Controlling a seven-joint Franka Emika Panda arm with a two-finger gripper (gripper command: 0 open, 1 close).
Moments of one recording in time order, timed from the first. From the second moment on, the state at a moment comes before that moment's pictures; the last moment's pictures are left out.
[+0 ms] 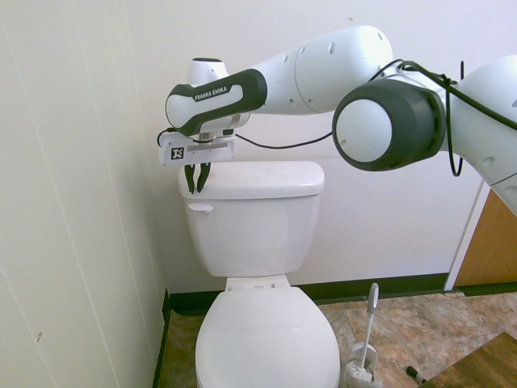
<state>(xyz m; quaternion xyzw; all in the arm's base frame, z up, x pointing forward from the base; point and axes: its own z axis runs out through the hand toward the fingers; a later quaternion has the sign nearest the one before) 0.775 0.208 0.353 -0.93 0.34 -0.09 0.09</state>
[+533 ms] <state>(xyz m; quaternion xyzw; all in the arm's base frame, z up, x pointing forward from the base) 0.780 0.212 0.312 -0.93 0.35 -0.08 0.11</state>
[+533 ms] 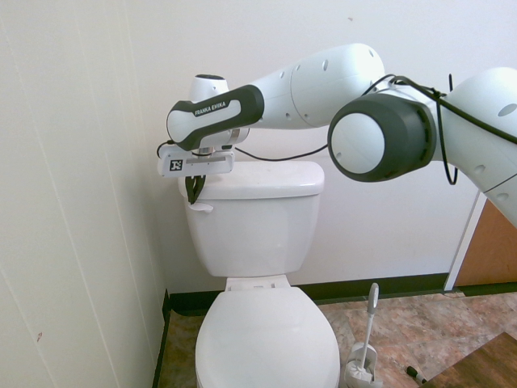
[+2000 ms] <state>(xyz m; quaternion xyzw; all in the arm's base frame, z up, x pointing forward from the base) 0.764 0.186 0.341 -0.92 0.37 -0.08 0.09</state>
